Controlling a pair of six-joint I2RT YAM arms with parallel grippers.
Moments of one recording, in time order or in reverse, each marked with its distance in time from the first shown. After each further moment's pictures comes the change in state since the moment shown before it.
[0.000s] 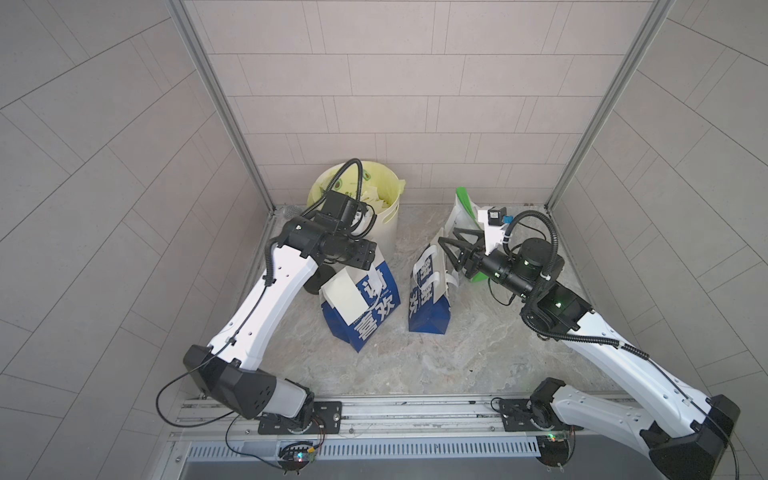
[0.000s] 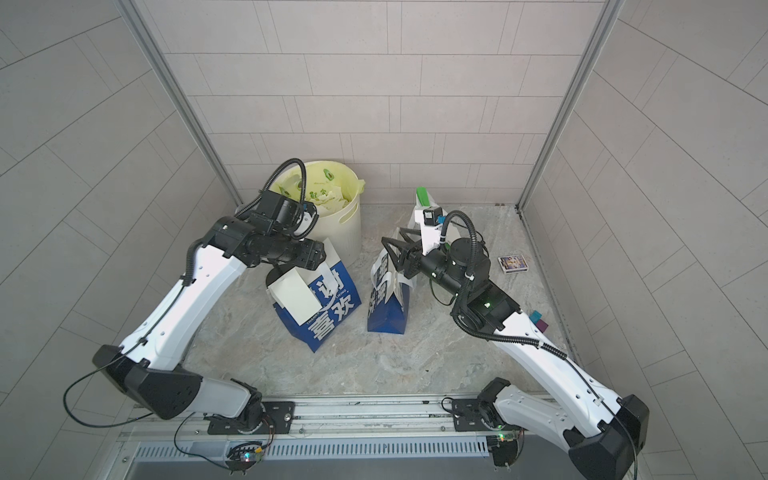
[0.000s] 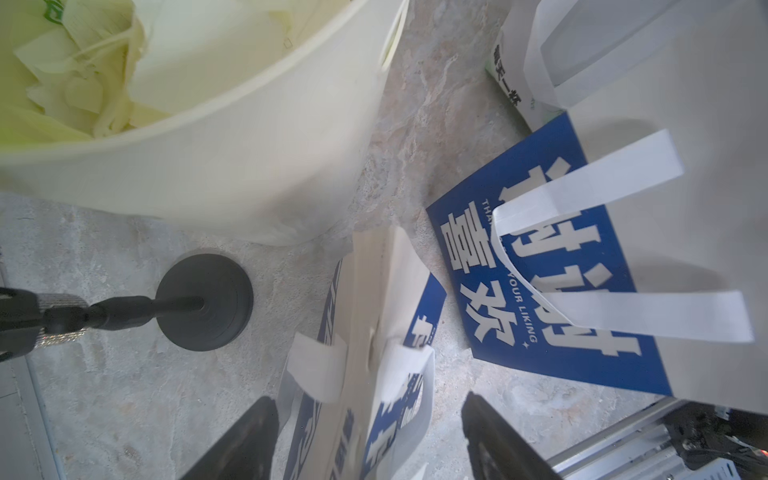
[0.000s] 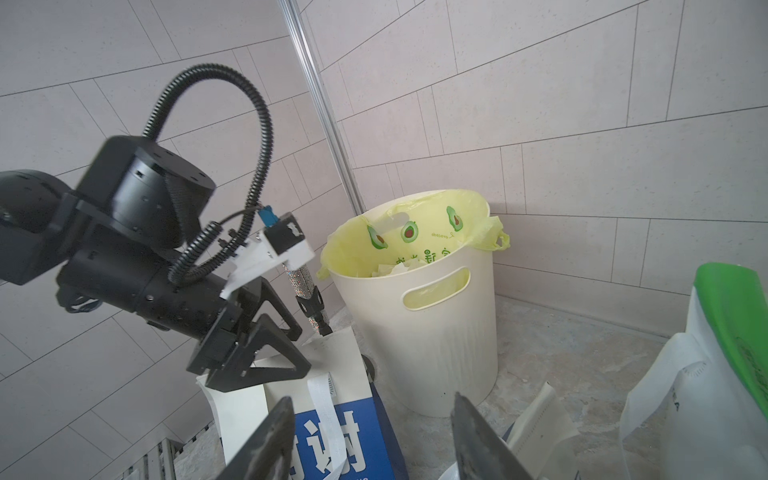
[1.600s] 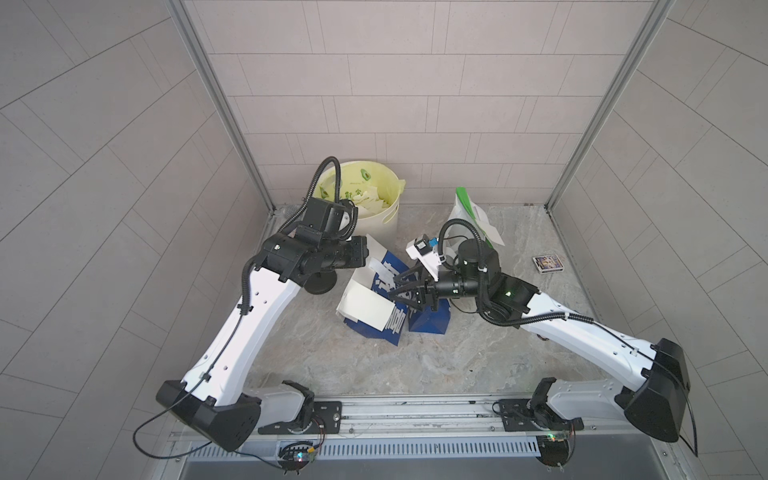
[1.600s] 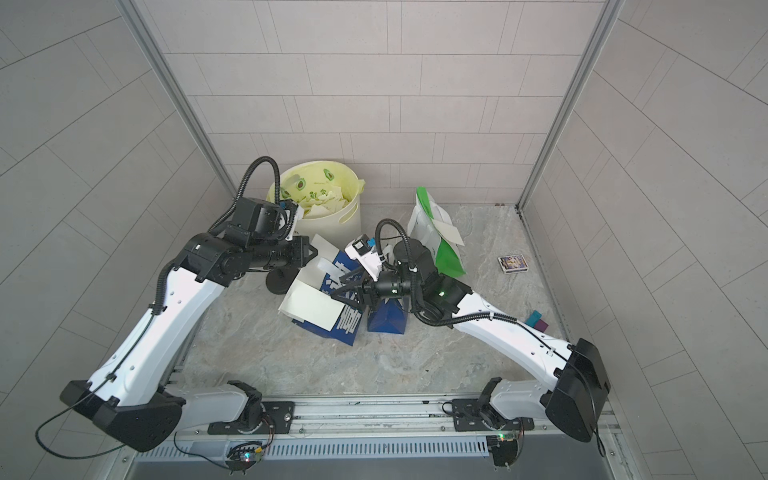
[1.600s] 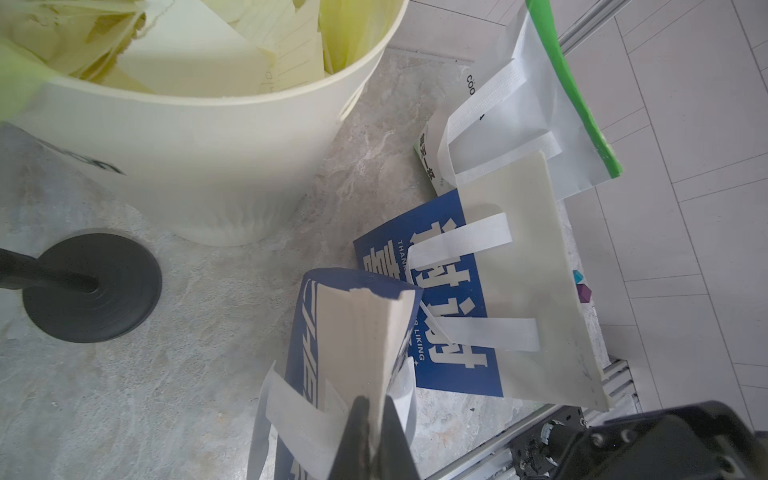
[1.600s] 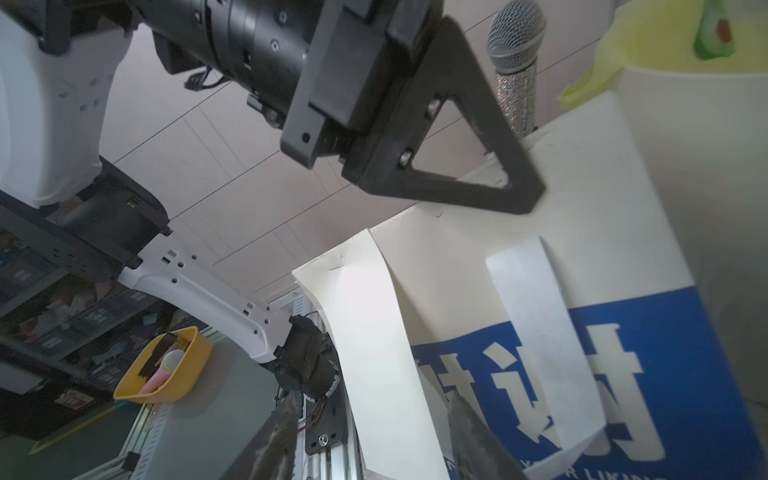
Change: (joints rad) left arm 0.001 -0.204 -0.104 0.131 0.158 -0.333; right arm 0.195 0.291 0.106 -0.085 -0.491 -0.039
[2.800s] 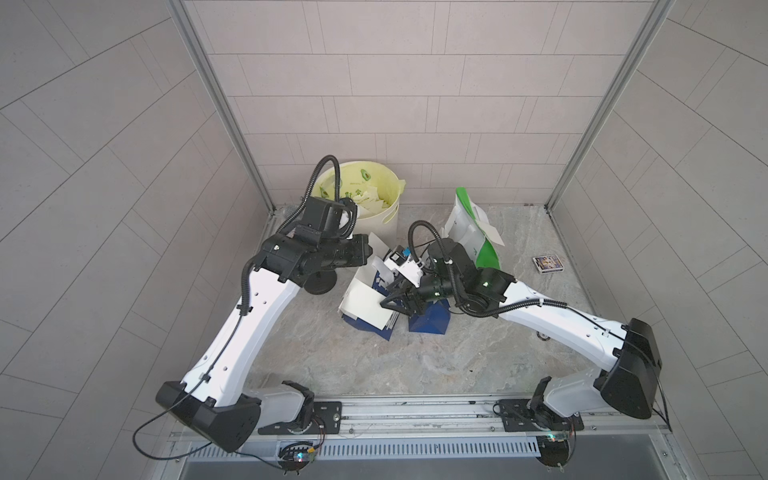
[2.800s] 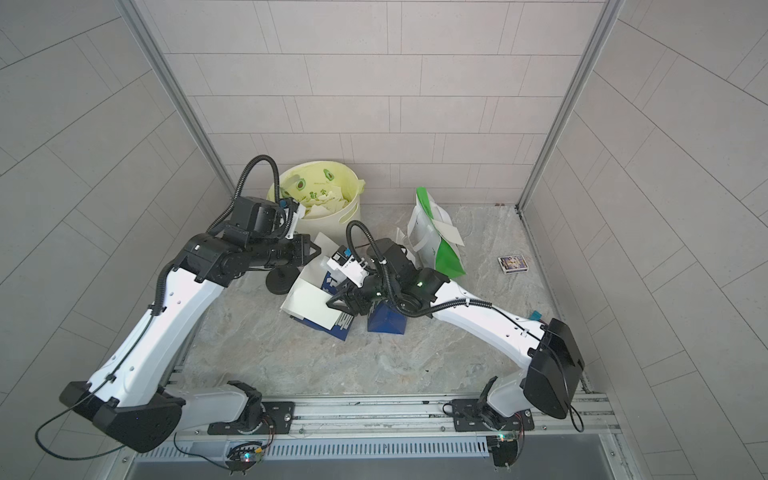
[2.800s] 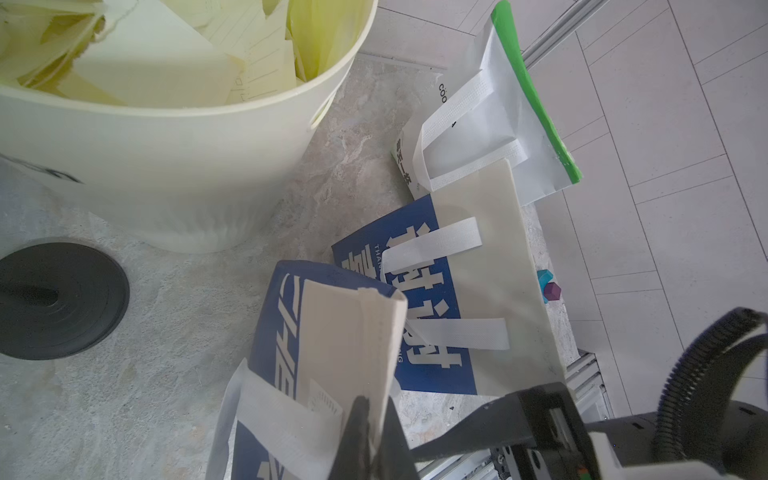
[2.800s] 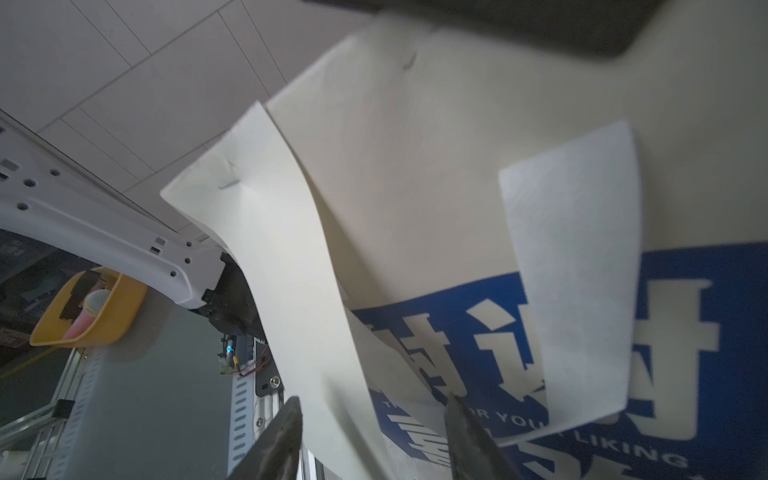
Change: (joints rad) left arm 0.000 -0.005 -0.002 0.031 0.050 -0.007; right arm 0.052 0.137 0.136 -0.309 0.135 -0.228
